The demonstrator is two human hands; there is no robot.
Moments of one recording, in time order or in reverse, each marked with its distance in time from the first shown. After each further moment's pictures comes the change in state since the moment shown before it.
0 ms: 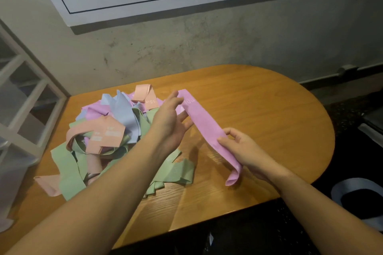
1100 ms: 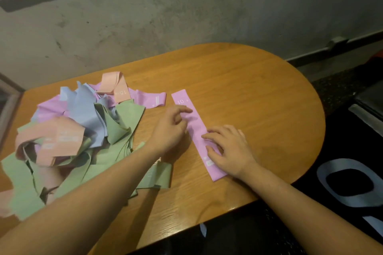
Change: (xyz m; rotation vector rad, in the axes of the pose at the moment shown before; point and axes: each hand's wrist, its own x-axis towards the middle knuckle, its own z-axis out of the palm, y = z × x) left_hand 0.076 -0.099 -0.021 1.020 -0.221 0.402; right_hand 0.036 0.081 -0.036 -0.958 0.257 -0.533
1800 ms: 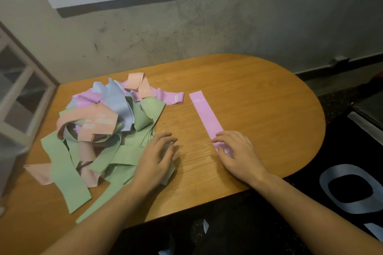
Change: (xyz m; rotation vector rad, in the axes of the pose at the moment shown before) left_hand -0.132 -0.033 -0.052 0.193 0.144 0.071; right_hand -0.034 -0.046 -0.016 0.149 0.025 0.000
